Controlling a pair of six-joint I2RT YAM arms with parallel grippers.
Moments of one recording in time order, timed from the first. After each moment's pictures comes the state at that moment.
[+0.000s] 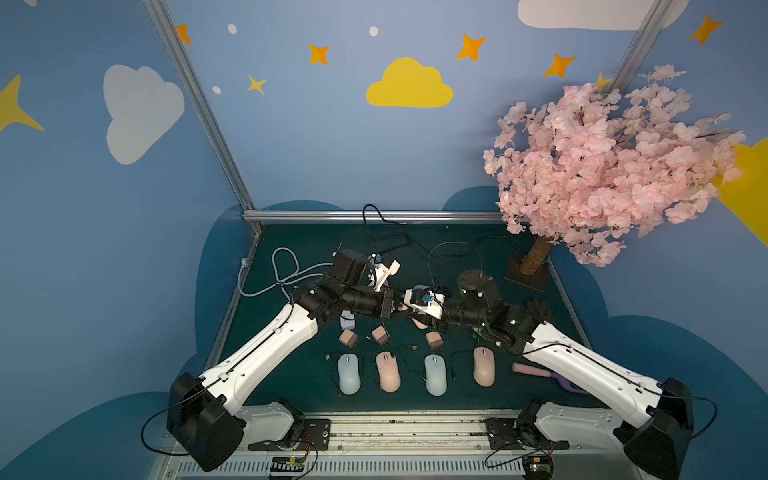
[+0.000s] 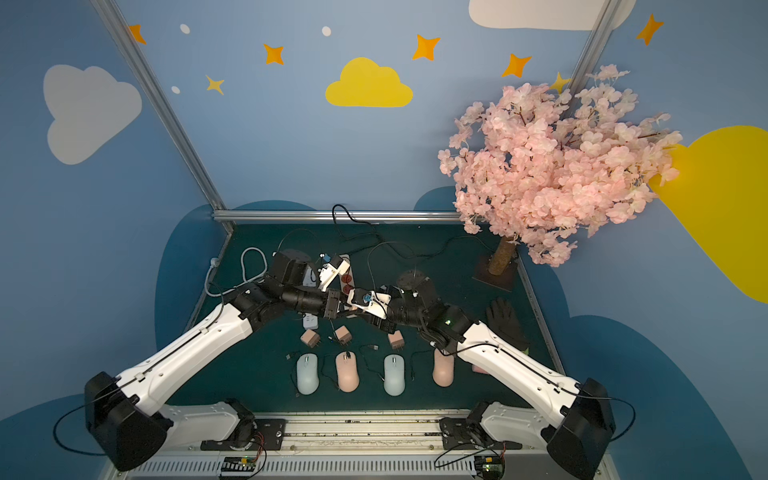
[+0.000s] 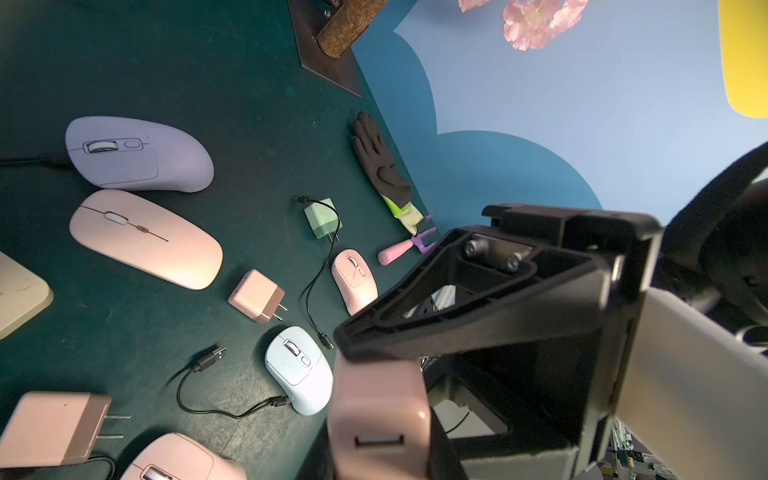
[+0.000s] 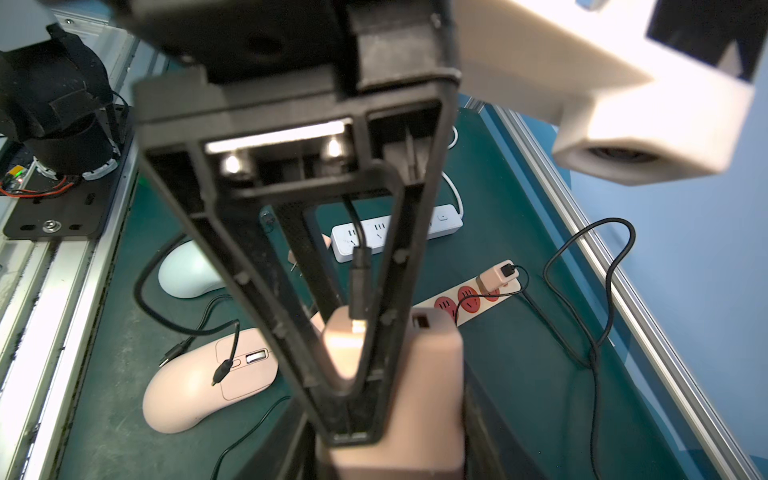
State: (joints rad) left arm -0.60 1.28 1.14 -0.54 0.70 -0.49; right arm 0.84 1.18 0.98 -0.27 -0.31 -0.56
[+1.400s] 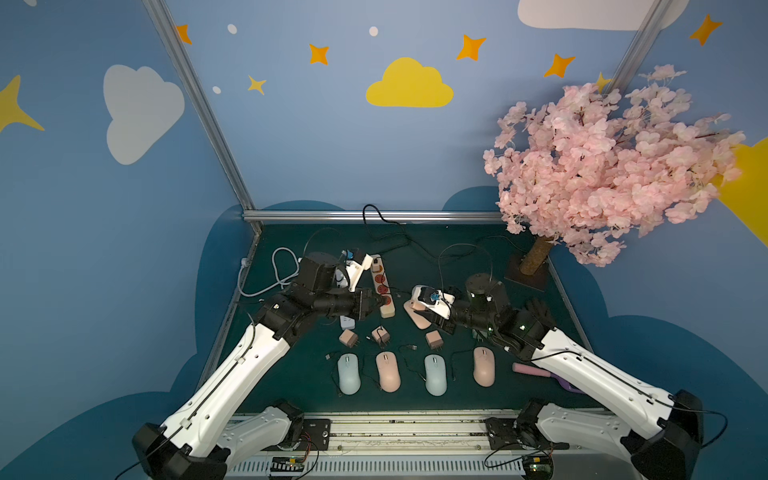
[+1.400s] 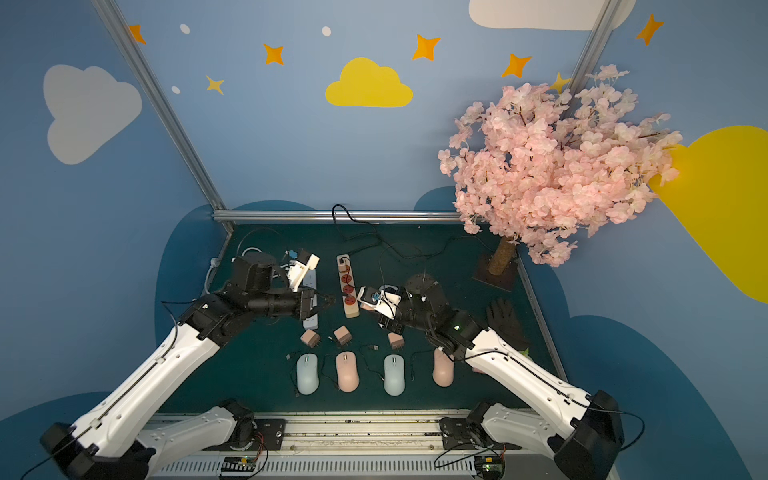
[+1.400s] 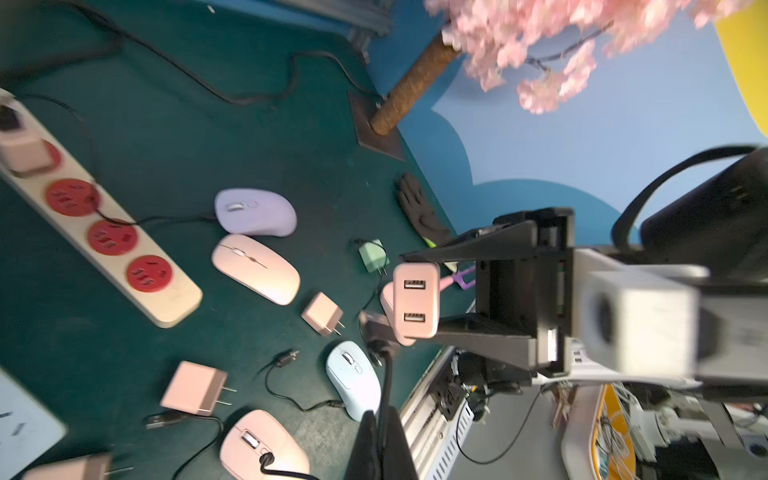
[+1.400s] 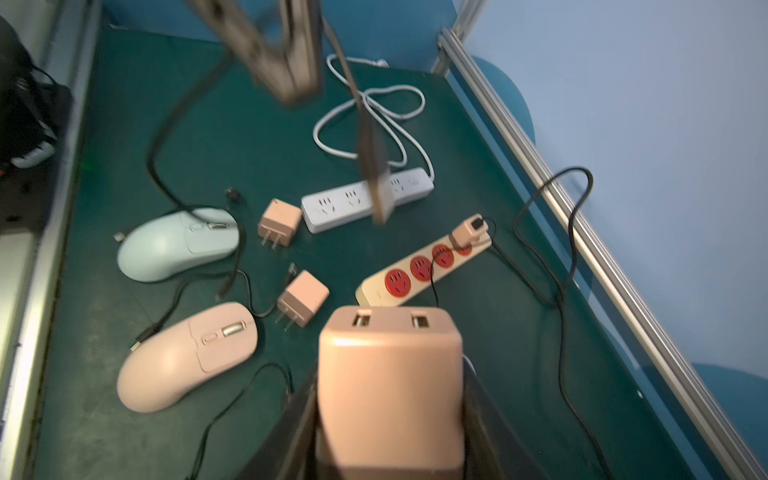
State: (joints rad) left arm -0.47 1.05 1.14 -0.67 0.55 -0.42; right arm 0.80 1.10 0.92 -0.31 -0.20 -0.53
